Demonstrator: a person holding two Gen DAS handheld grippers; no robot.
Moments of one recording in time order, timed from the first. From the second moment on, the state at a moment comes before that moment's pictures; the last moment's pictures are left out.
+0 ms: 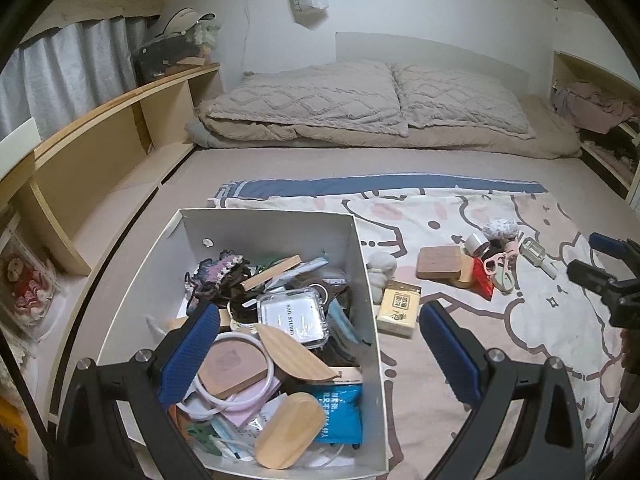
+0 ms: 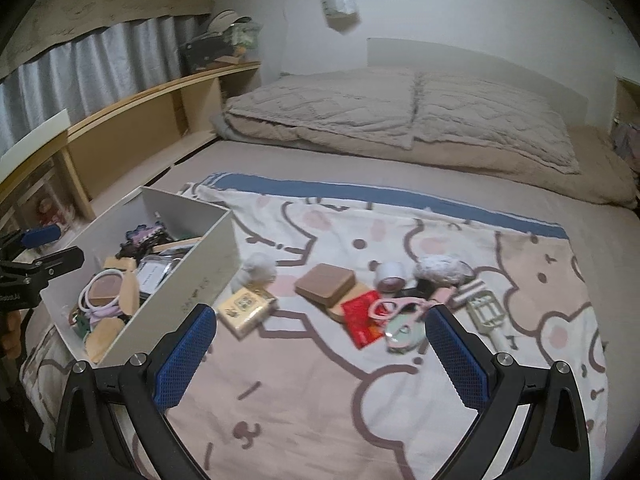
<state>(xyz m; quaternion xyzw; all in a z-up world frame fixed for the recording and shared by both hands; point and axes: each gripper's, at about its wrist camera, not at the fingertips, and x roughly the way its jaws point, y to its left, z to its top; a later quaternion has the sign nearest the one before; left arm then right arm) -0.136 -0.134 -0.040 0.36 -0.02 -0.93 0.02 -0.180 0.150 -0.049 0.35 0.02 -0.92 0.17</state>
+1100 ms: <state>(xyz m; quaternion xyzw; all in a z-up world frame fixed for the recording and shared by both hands) -0.196 -0.028 -0.052 0.37 -0.03 -0.93 -0.02 -0.275 0.294 -0.088 0.41 0.00 -0.91 -0.03</state>
